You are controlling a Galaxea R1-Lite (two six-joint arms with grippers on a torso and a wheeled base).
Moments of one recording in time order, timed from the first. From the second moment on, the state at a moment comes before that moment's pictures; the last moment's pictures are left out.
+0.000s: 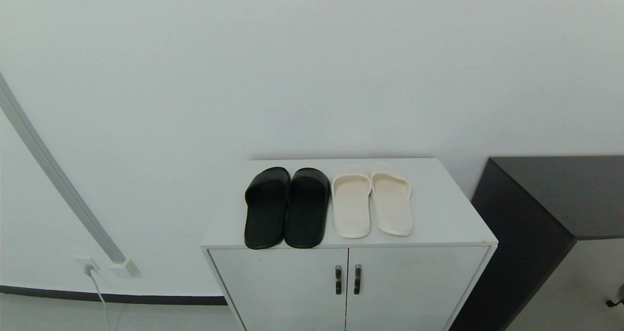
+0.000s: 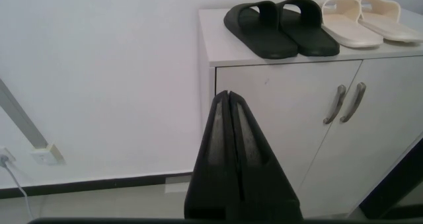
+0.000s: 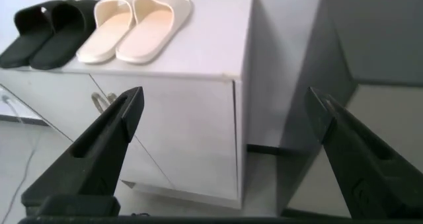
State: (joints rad) left arm 0.00 0.00 0.00 0.00 -0.05 0.01; right arm 0.08 0.66 -0.22 -0.24 0.14 0.06
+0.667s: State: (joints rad) left arm 0.00 0.00 0.00 0.00 -0.05 0.01; right arm 0.63 1.33 -0.50 -0.61 -0.34 0.22
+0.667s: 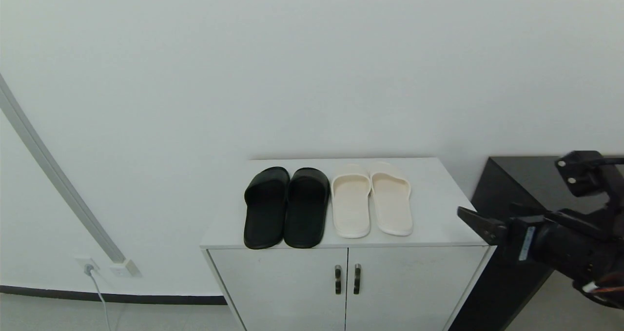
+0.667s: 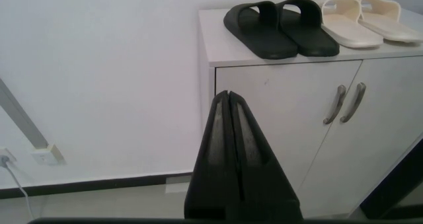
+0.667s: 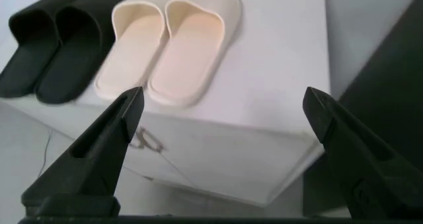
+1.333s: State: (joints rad) left arm 0.00 0.00 0.00 0.00 -0.05 0.00; right arm 0.77 1.87 -0.91 -0.73 -0.62 0.24
